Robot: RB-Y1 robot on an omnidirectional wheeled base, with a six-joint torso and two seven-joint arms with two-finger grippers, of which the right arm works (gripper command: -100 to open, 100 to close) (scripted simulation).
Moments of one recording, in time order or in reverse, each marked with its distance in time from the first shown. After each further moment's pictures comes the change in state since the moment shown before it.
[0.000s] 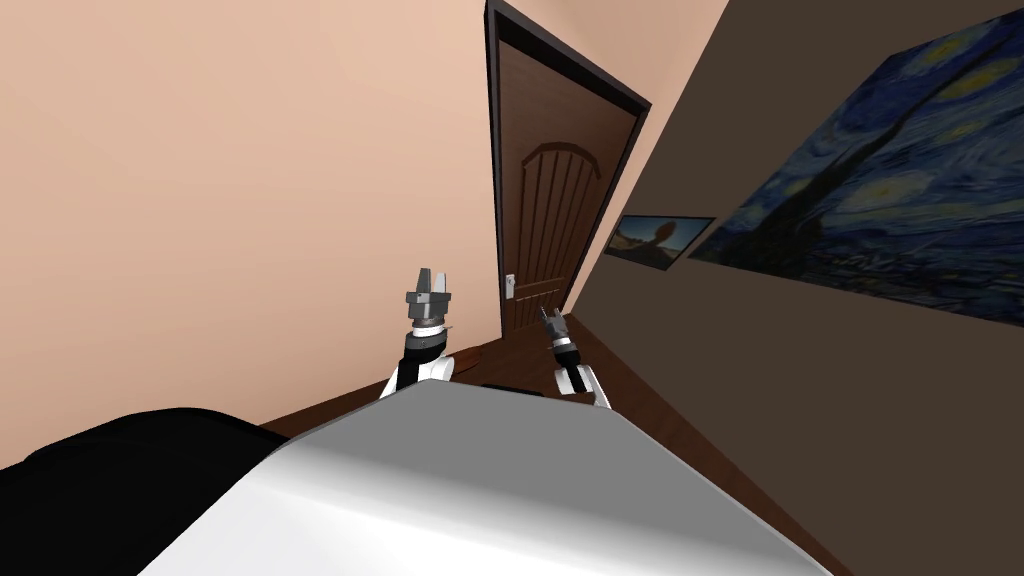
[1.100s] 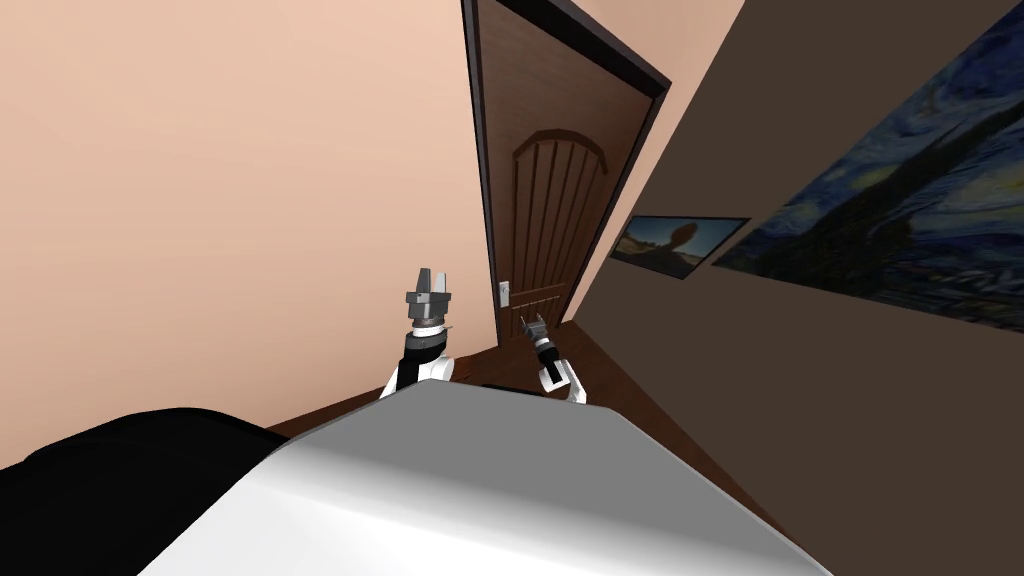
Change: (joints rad) arm -0.115 0.062 0.082 0.258 0.163 0.055 0.210
